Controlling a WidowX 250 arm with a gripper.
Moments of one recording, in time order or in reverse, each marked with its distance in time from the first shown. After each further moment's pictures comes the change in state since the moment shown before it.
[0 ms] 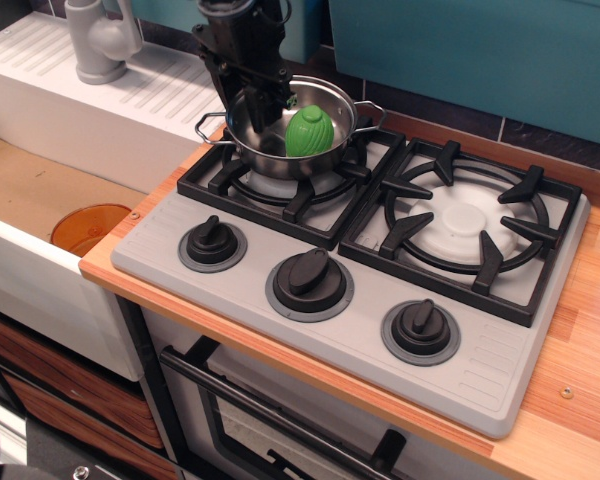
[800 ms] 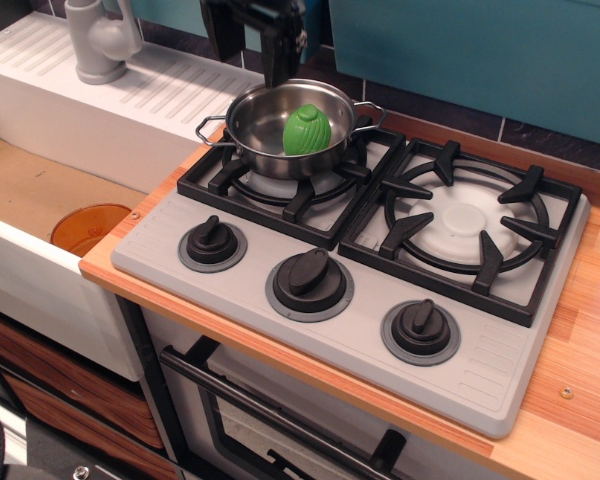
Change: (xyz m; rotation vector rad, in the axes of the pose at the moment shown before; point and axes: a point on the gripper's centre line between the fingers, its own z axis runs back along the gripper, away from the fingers) arm 0.011 -0.001 0.046 0.006 0.114 0.004
